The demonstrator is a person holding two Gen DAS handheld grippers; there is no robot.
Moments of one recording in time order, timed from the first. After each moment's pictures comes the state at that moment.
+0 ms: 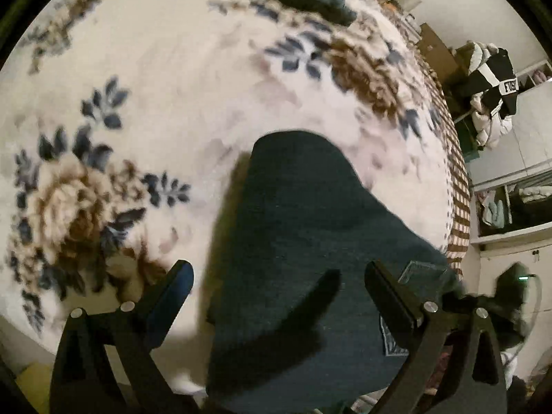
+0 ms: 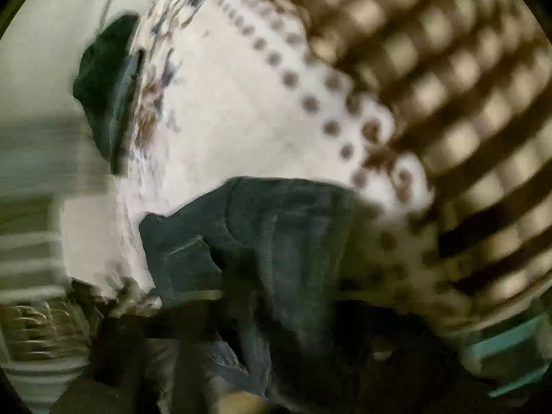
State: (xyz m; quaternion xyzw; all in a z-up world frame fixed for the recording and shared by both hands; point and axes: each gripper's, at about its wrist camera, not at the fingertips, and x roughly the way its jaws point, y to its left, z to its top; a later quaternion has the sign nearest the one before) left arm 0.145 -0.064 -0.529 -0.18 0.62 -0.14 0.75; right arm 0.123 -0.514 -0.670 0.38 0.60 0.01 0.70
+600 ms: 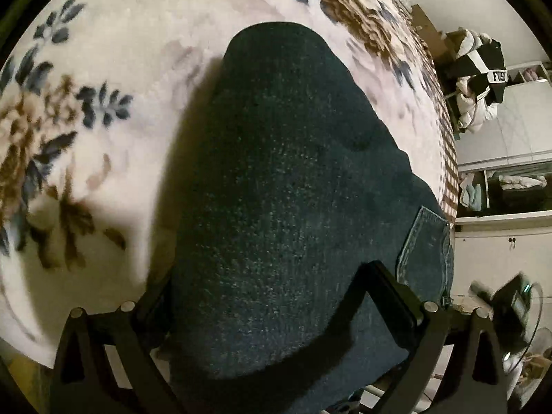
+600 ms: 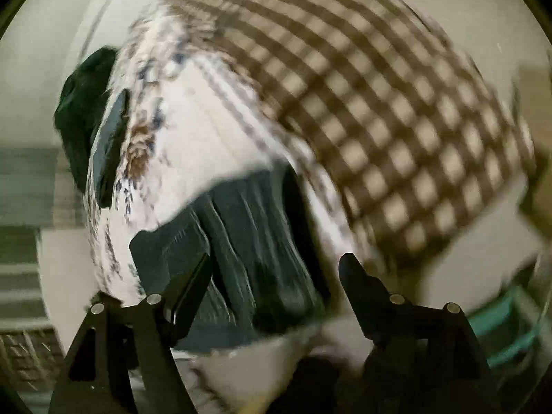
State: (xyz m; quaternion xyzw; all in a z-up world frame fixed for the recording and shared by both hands) left arm 0.119 -0.095 -0.562 -0.22 0.65 -0.18 0.70; right arm 0.066 -0.535 -0.640 0.45 0.57 -0.07 0.68
